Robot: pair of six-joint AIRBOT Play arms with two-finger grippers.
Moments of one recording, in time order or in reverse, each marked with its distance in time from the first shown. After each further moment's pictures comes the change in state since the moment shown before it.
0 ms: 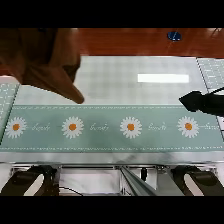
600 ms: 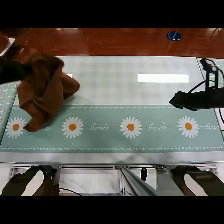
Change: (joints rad) left arm 0.361 -0.156 -0.212 0.296 -0.265 -0.053; right arm 0.000 -0.243 0.000 -0.008 -0.015 -0.028
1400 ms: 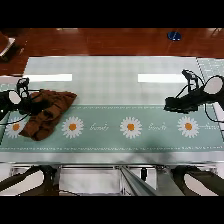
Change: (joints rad) left arm 0.002 -0.431 -0.309 0.470 0.143 -0.251; right arm 0.000 -0.257 0.000 -0.037 0.010 -0.016
